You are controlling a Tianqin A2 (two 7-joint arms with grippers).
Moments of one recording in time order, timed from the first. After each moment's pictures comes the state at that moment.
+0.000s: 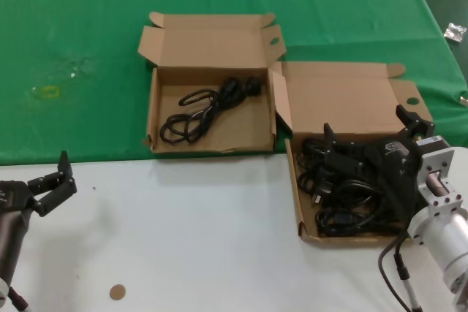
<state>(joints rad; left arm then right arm) 0.00 -0.30 1.60 -1.60 -1.80 0.00 0.00 0.04 0.30 -1.61 1.56 1.79 -0.03 -0.02</state>
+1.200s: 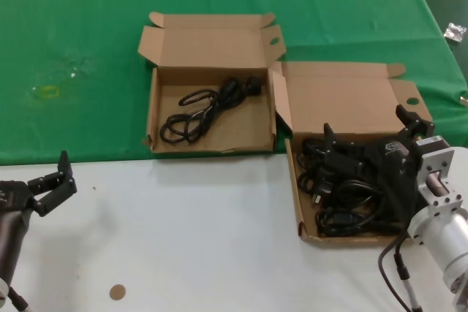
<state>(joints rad) 0.00 -0.30 1.60 -1.60 -1.80 0.00 0.00 0.04 0.30 -1.61 1.56 1.79 -0.03 -0.02</state>
